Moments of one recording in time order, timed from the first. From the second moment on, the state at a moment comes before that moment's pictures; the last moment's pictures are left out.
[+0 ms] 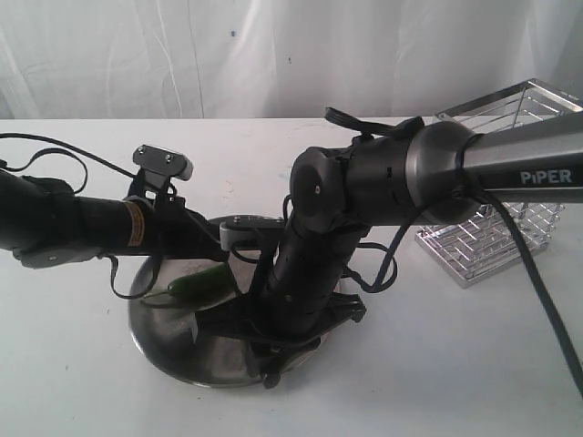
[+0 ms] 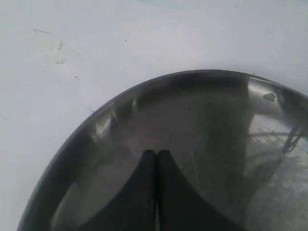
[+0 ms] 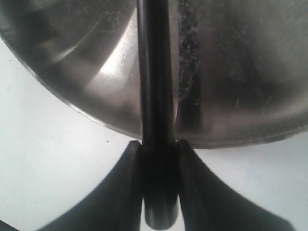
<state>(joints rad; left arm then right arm) -0.27 1.90 -0.90 0.89 -0.40 -0.82 0.77 1.89 -1.21 0.38 0.81 0.15</state>
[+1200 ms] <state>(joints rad) -0.26 1.98 -0.91 1.00 -0.49 -0.80 0.77 1.90 -1.21 0.40 0.83 0.14</state>
